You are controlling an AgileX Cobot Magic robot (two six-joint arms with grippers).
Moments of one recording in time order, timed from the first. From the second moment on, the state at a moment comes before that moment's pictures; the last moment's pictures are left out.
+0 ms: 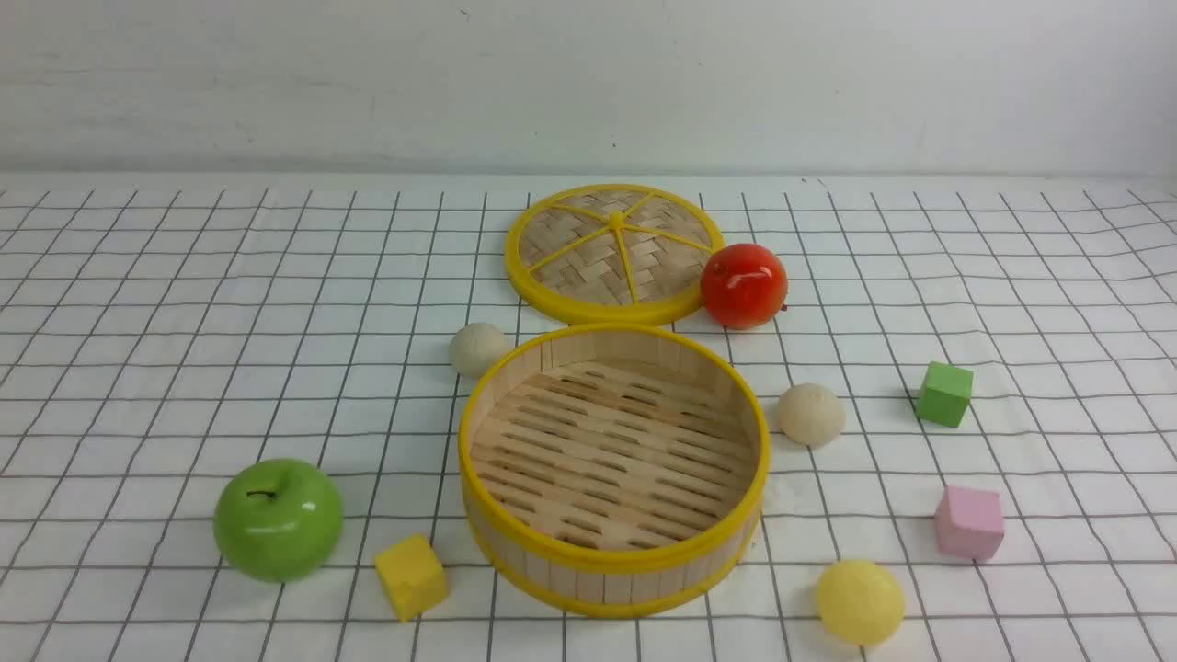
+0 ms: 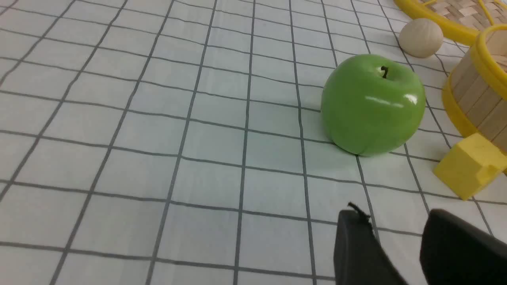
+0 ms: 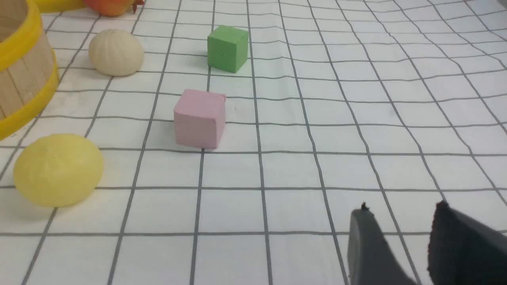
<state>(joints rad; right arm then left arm) -0.06 -0.01 0.02 -0.07 0.39 -0.01 -0.04 -0.01 0.03 -0.04 0.38 -0.18</state>
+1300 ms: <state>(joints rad) -0.06 -0.01 0.02 -0.07 0.39 -0.01 -0.04 -0.01 0.01 -0.37 -0.09 -0.22</state>
